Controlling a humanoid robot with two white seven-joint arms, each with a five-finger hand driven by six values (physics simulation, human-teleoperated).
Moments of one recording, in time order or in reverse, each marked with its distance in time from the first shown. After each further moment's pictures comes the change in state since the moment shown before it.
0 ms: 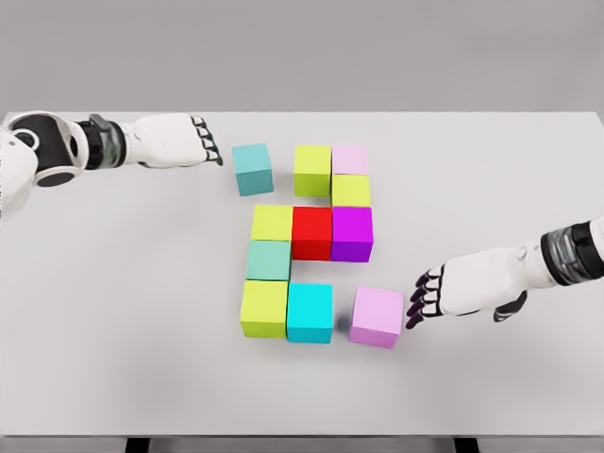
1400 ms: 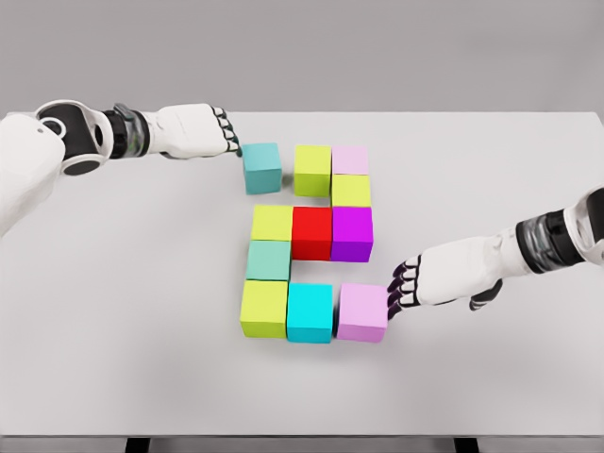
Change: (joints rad) left arm -0.037 -0.087 -0.002 0.076 -0.002 0.000 0.000; right arm -0.003 0.080 -0.028 0.032 -0.002 0.000 0.000
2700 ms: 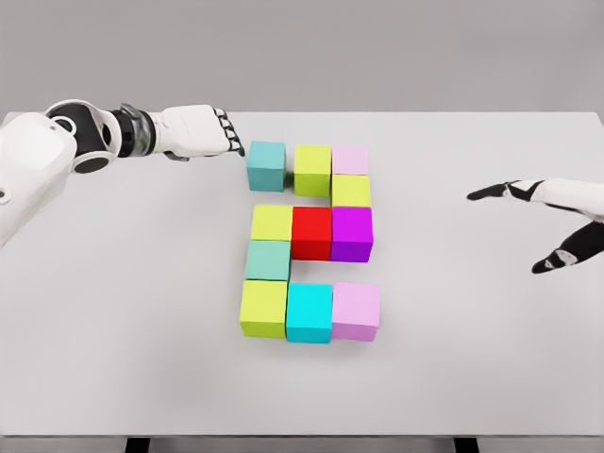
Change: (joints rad) left arm -0.012 -0.050 -0.005 0.089 -0.001 0.000 0.000; right arm 0.488 -0.213 -0.571 0.234 -0.760 0.001 0.000
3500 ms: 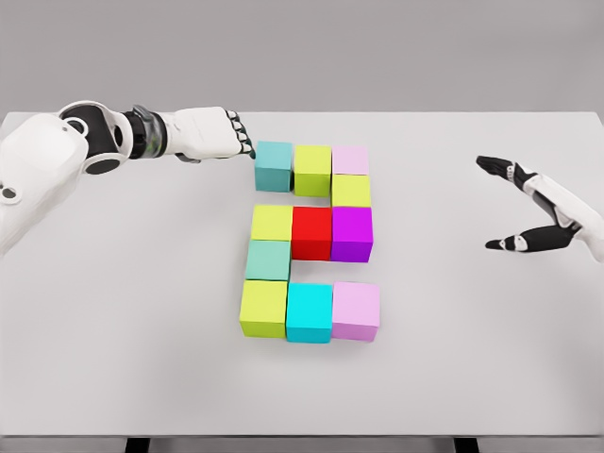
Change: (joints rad) left arm 0.000 -0.022 -0.006 -0.009 0.003 0.000 0.000; right arm 0.409 0.547 -0.687 0.293 0.207 -0.001 0.000
